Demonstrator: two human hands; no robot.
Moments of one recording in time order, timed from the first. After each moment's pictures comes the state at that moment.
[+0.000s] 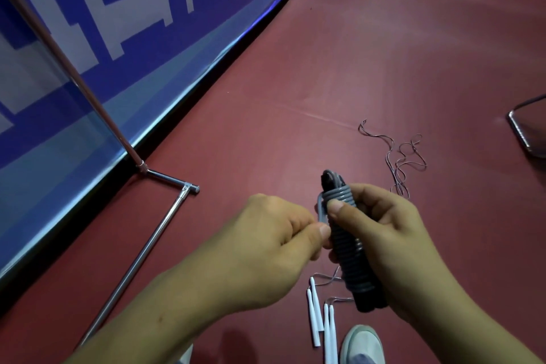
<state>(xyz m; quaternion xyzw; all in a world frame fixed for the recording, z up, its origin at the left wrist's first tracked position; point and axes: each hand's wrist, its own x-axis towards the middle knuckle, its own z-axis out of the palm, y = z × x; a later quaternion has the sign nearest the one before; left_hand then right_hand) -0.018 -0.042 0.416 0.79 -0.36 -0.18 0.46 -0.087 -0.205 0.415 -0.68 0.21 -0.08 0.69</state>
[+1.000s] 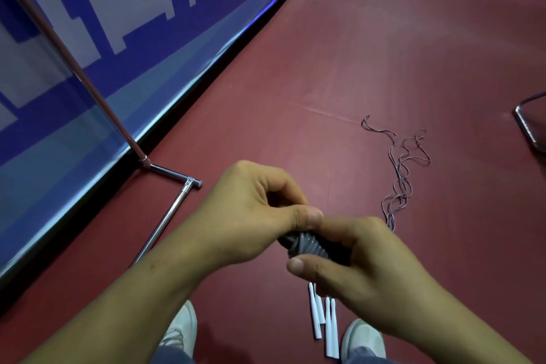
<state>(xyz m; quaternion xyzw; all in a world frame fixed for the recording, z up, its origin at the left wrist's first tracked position) 0.002 -0.040 0.417 0.75 -0.26 -0.21 0.57 -0.102 -0.201 0.420 -0.87 -0.01 0.07 0.49</state>
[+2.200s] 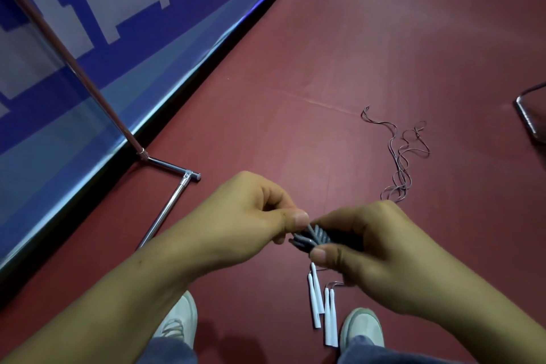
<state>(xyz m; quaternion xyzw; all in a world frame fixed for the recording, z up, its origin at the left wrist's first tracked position) 0.001 -0.033 0.403 0.78 -0.22 -0.32 0.49 -0.099 -0.217 0.426 -0.92 0.02 0.14 0.37</state>
